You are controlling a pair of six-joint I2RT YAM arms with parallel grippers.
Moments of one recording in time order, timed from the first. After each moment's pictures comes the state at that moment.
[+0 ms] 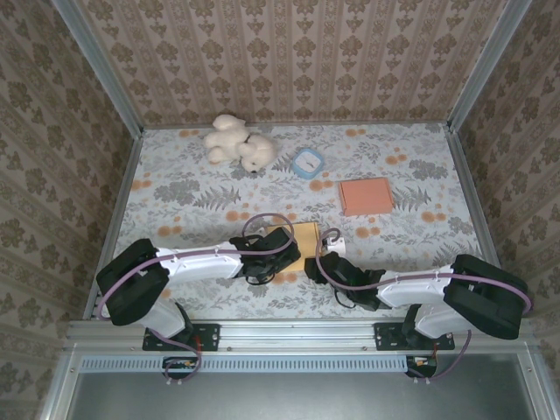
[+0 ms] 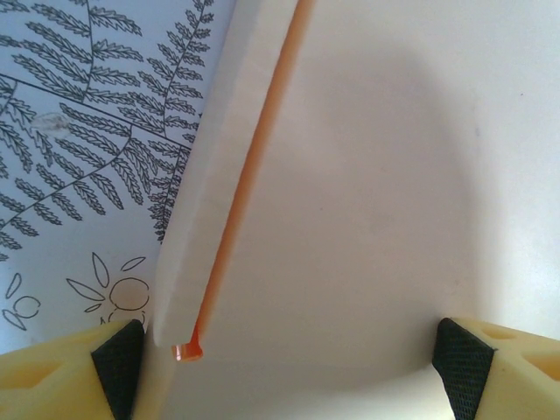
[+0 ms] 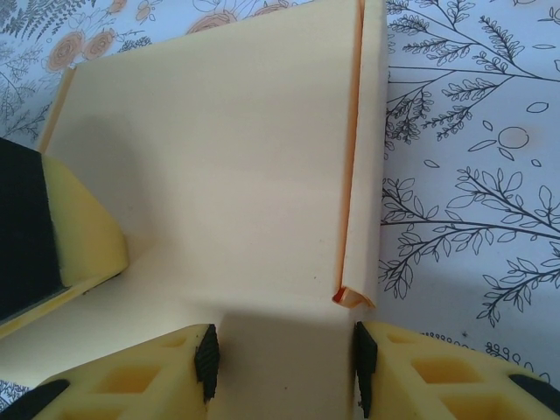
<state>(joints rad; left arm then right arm) -1.07 1.51 0.77 -0.38 -0.16 -1.48 1.02 1.34 0.34 0.29 0.40 0.81</state>
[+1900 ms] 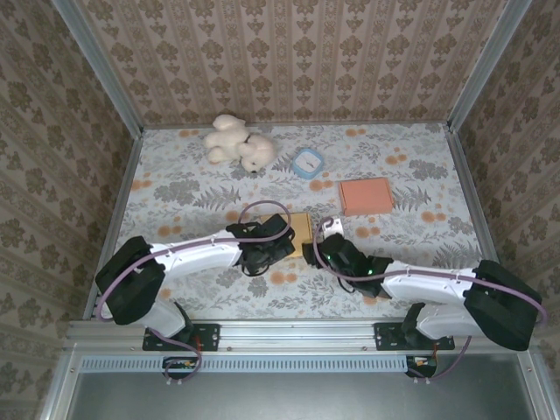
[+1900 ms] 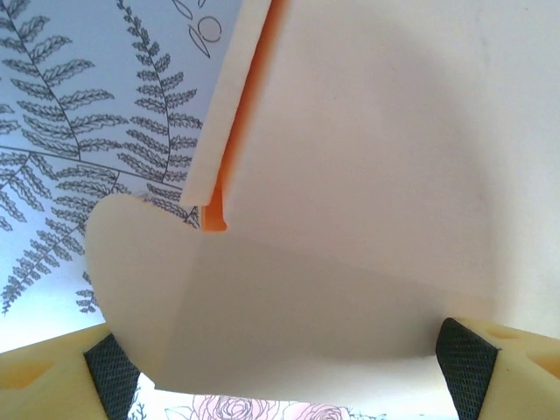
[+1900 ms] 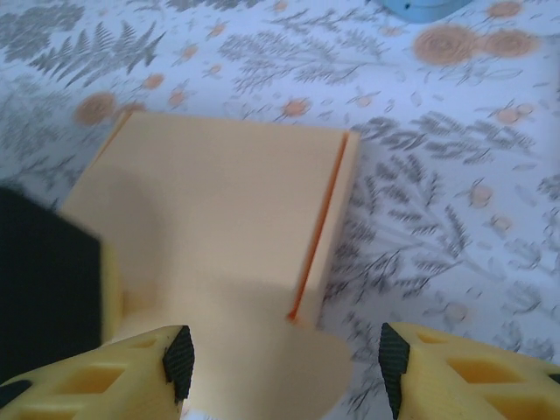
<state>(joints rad) -0.99 1.52 0.89 -0.57 -0.15 -1.37 0.89 1.26 0.49 0.15 0.38 0.49</state>
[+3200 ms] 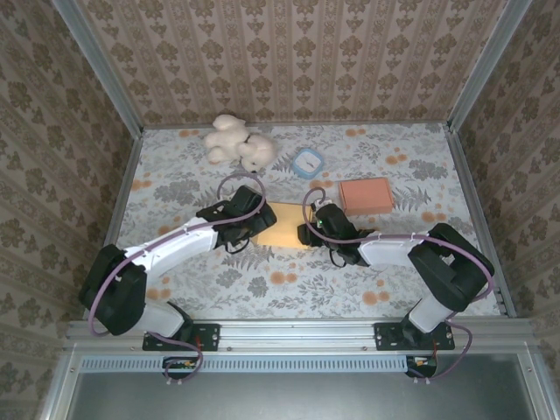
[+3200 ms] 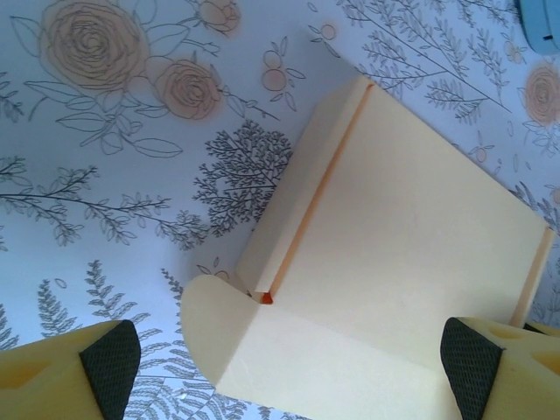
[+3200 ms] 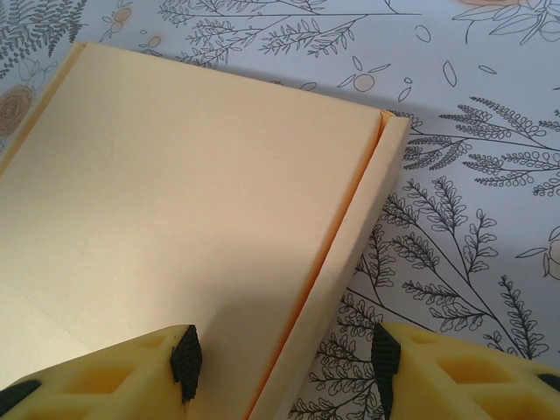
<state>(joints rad) -0.73 1.42 0.89 -0.47 -0.14 -1.07 0.67 1.61 0.66 0.23 0.09 0.46</state>
